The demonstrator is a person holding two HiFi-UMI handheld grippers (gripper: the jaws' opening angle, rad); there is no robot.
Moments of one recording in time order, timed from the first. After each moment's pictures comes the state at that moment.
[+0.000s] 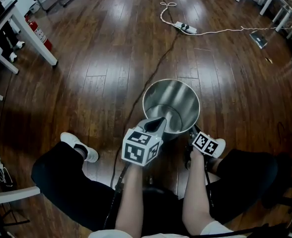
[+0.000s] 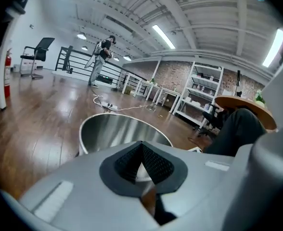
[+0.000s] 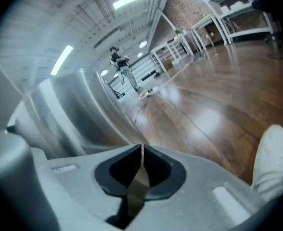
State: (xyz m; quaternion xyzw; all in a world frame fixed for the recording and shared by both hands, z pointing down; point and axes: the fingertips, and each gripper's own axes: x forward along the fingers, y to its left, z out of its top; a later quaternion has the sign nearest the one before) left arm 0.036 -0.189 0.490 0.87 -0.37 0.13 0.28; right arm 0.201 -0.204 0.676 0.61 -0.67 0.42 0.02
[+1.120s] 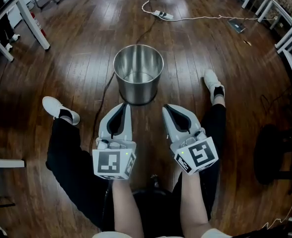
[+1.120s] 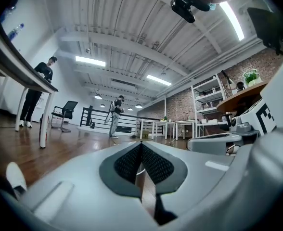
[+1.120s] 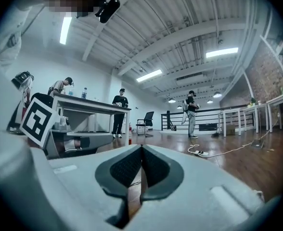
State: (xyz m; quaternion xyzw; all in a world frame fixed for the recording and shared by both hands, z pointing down) left arm 0.016 0.037 0.365 0.83 -0.56 -0.05 0.03; right arm 0.116 0.047 0.373 0.45 -0.89 -0.01 0.03
